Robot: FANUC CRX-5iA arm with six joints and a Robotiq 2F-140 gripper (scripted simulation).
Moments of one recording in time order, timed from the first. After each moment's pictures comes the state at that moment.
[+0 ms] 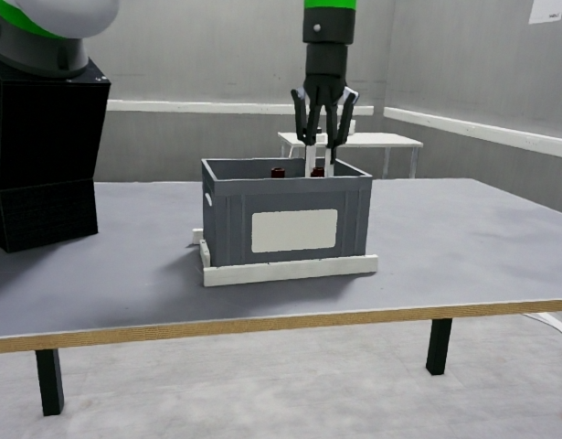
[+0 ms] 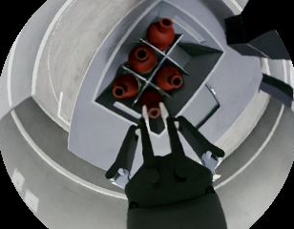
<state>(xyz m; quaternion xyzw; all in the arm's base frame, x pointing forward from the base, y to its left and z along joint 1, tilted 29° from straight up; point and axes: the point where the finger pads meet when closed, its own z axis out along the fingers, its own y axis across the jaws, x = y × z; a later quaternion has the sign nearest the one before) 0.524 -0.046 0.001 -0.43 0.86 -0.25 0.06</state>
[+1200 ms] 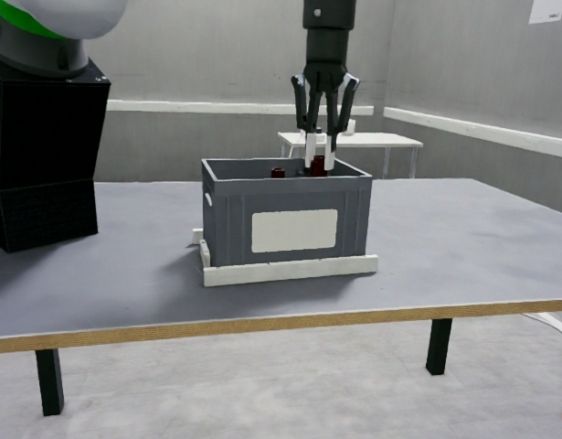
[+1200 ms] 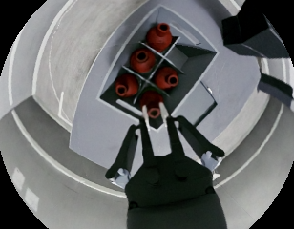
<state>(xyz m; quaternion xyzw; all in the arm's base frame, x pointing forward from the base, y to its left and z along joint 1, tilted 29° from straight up) 0.516 -0.038 0.022 -0.43 0.86 -0.25 0.06</state>
